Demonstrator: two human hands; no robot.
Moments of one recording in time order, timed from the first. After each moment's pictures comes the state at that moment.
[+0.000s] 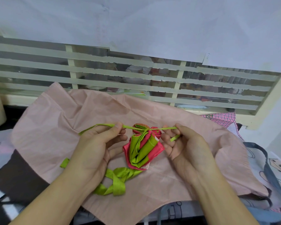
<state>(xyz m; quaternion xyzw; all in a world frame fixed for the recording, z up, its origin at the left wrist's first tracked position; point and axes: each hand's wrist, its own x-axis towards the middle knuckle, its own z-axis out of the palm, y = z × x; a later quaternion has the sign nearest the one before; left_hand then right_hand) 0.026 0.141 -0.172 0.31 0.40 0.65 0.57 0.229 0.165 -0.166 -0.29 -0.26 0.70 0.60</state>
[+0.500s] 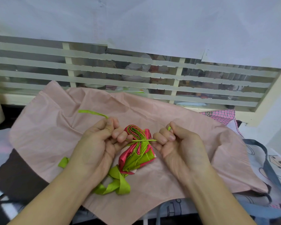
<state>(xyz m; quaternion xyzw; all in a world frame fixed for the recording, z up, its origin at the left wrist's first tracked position) 0.033 0.147 -0.175 0.29 0.28 0.66 0.63 0.214 0.156 -0.164 -0.22 -0.21 0.74 0.60</state>
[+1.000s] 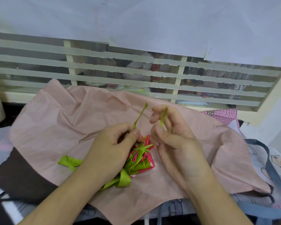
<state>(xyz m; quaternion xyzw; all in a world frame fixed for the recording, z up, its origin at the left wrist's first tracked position) 0.037 0.139 -0.185 0.64 0.48 0.50 0.31 0.209 0.146 -0.170 -0.17 -0.52 0.60 0.58</state>
